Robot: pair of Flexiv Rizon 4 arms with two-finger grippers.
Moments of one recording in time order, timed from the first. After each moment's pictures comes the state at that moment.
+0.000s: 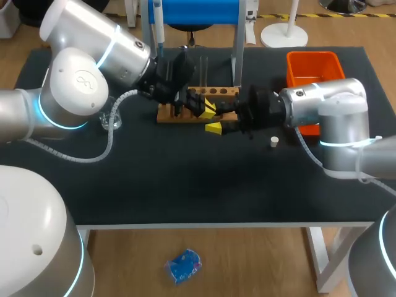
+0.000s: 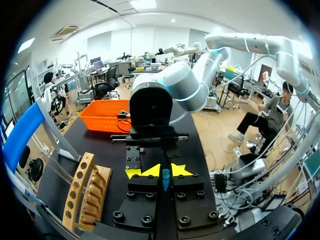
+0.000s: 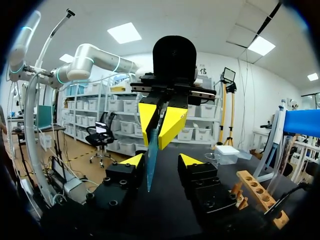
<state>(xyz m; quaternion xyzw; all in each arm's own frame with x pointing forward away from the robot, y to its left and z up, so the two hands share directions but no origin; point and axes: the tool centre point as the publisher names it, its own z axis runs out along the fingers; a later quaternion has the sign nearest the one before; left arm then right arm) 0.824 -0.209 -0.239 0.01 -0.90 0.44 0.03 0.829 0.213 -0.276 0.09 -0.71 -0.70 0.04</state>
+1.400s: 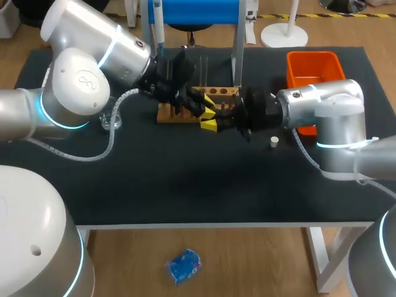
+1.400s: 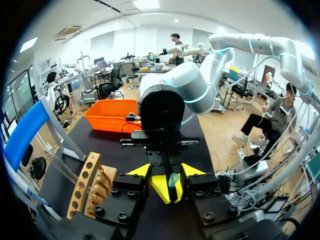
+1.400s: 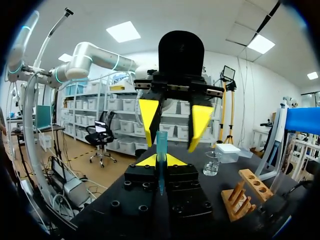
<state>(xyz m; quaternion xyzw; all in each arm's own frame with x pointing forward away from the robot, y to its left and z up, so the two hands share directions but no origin) 0.838 -0.209 -0.238 0.02 -0.90 0.44 0.01 0.826 0.220 -0.280 0.08 -0.71 -0.70 0.04</state>
